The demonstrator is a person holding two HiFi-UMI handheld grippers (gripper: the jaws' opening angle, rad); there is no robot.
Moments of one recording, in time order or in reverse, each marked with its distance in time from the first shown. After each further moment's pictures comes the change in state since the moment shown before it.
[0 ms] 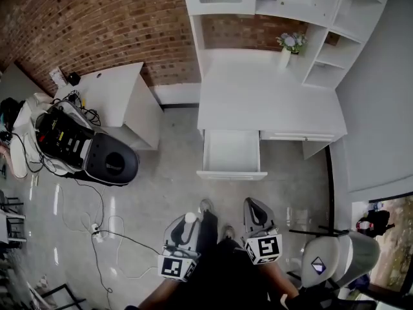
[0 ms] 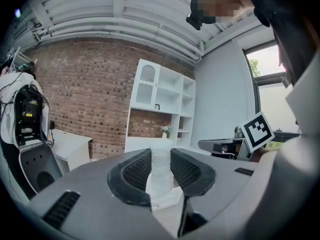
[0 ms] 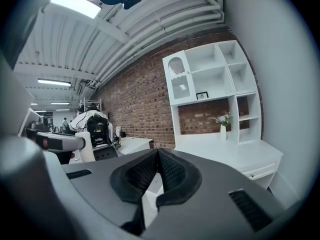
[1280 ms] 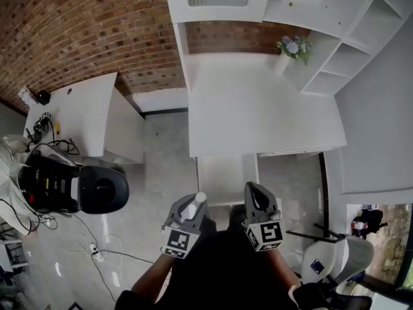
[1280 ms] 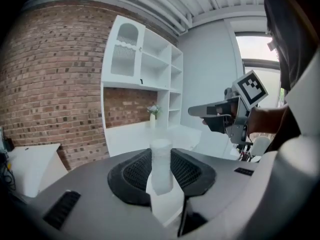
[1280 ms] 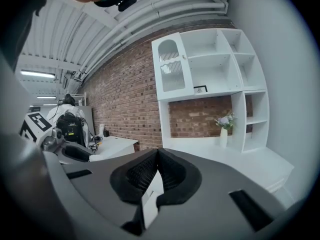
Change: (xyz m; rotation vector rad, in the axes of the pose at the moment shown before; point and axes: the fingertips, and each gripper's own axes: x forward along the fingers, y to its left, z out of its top) left arm 0.264 0.116 -0.015 0.196 0.255 -0.312; right arm 0.234 -0.092 0.040 -0.002 0.058 -0.107
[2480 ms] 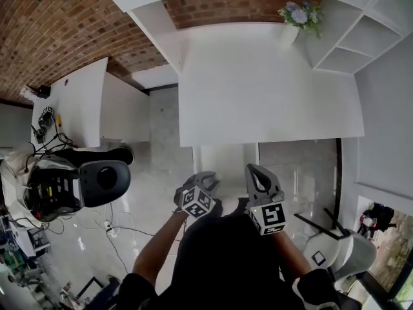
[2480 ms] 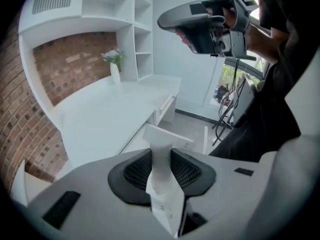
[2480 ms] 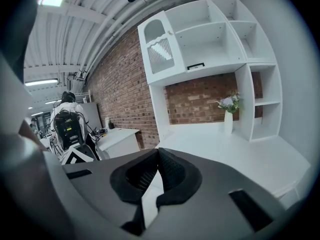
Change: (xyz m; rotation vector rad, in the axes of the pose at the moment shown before) left arm 0.209 -0.045 -0.146 0.265 0.558 -0.293; right arm 0.072 -0.125 -0.052 0.053 0.123 0.130
